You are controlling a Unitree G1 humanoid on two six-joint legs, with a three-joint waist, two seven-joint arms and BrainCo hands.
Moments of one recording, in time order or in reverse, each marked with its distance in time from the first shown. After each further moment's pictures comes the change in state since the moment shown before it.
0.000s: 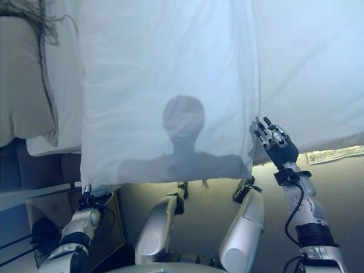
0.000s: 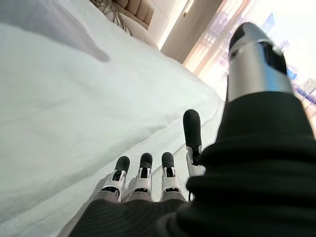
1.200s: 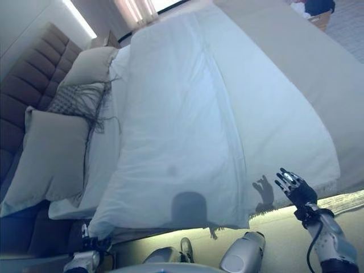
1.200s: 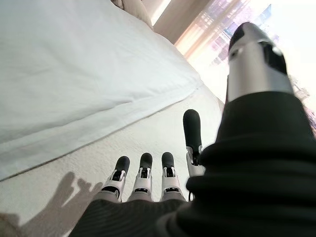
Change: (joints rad) left arm 0.197 -0.063 -0.010 0.173 0.202 -0.024 -0.027; right arm 0.250 -0.071 -0.166 0.086 -0.218 0.212 -0.014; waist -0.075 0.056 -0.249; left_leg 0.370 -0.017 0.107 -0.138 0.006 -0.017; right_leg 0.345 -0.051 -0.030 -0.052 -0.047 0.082
